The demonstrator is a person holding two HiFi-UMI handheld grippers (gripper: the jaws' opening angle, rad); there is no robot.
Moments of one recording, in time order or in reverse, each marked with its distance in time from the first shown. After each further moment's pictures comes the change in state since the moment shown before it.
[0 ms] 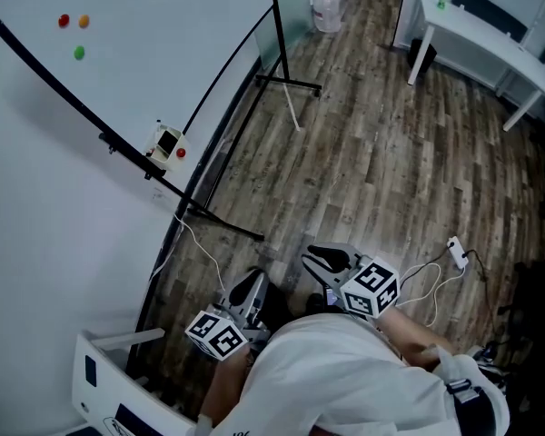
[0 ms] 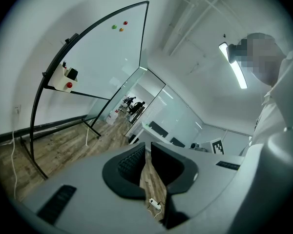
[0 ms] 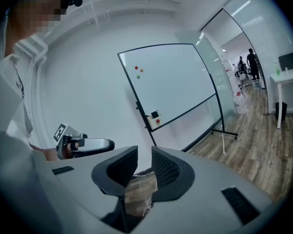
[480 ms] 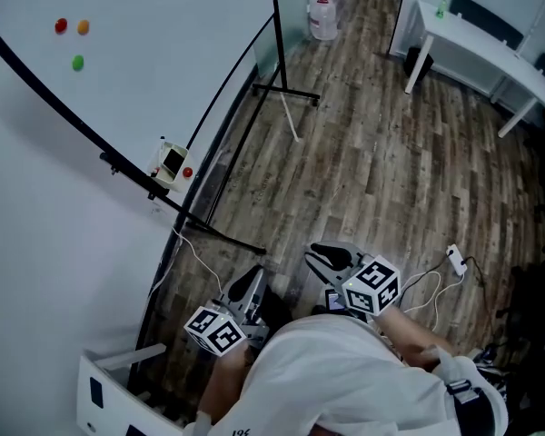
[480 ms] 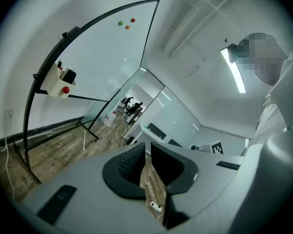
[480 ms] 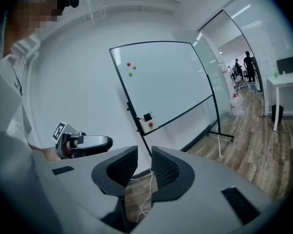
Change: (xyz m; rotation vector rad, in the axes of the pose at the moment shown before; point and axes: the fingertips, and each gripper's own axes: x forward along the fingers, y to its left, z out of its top) left arm 0.031 0.066 0.059 -0.003 -0.003 -0.054; right arm 0.066 -0.034 0.036 0.003 0.003 -0.067
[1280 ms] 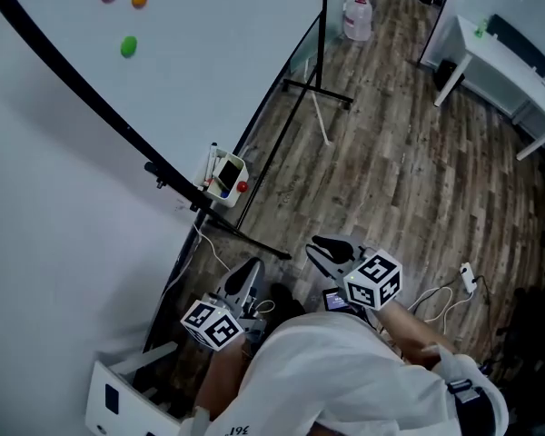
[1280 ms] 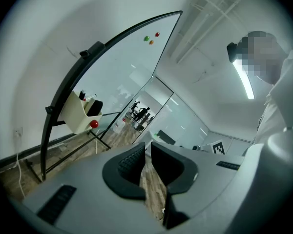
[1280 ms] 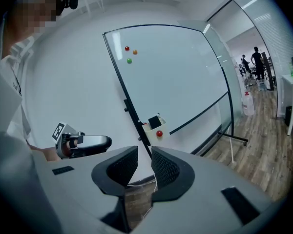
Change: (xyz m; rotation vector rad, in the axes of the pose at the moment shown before) left arm -0.037 0.146 0.123 -0.021 -0.047 0.089; right arm 0.182 0.020 0.066 -0.012 0.043 0.049
